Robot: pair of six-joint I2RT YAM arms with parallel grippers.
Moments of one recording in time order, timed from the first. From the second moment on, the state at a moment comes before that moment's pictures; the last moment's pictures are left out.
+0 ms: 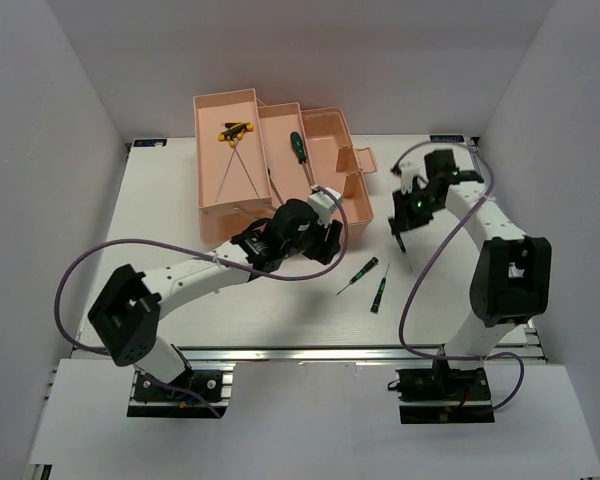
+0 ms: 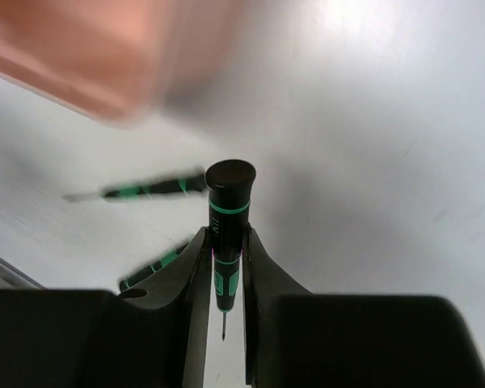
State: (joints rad) left arm -0.88 1.52 1.10 -0.09 -0.05 -0.20; right arm 0.12 1.71 1.29 -0.83 -0.38 -0.28
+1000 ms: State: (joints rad) left arm -0.94 2.01 1.33 0.07 -0.02 -0.13; right arm 0.25 1.98 1.88 -0.62 -0.53 -0.06
